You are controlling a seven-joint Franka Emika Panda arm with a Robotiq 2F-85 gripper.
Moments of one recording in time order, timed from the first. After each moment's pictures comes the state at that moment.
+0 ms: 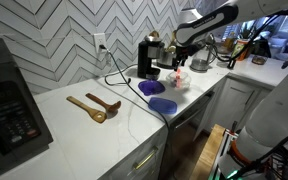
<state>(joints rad) -0.22 -0.17 -0.20 -2.22 -0.26 2.19 -0.18</state>
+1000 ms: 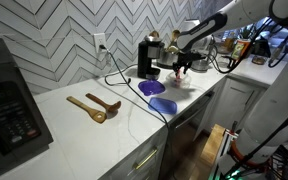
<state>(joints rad) -0.27 -0.05 -0.25 -2.22 -0.14 2.30 0.07</state>
